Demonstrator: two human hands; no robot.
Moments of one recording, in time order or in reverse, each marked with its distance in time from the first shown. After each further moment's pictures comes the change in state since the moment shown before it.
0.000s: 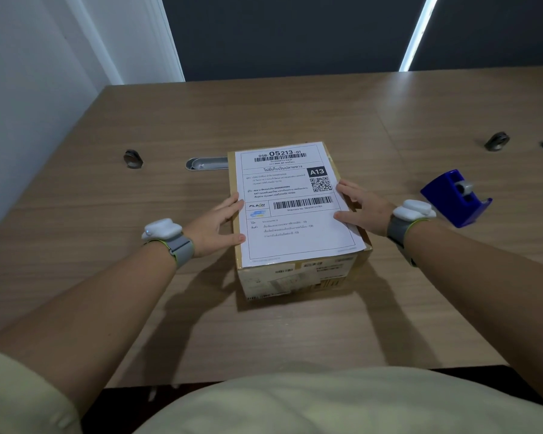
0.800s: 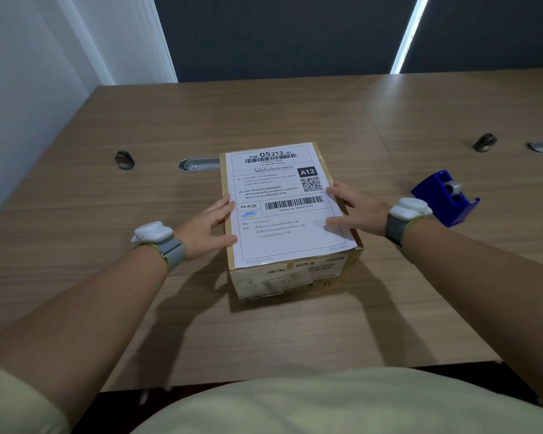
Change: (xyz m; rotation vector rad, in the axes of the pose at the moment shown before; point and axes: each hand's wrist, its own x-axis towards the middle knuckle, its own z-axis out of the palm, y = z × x) left_hand -0.001 -0.004 0.003 -0.057 -0.004 -0.016; right_hand -0.003 0.007 -0.008 0.009 -0.116 -0.012
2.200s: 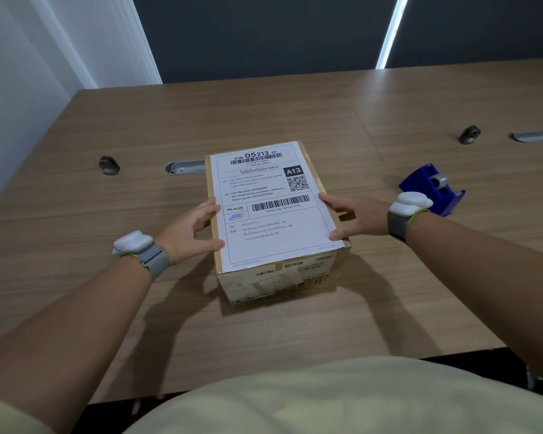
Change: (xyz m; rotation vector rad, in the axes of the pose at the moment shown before) left_hand -0.004 0.005 0.001 -0.153 0.077 0.002; right_hand -0.009 0.020 -0.011 -0.031 -0.211 0.047
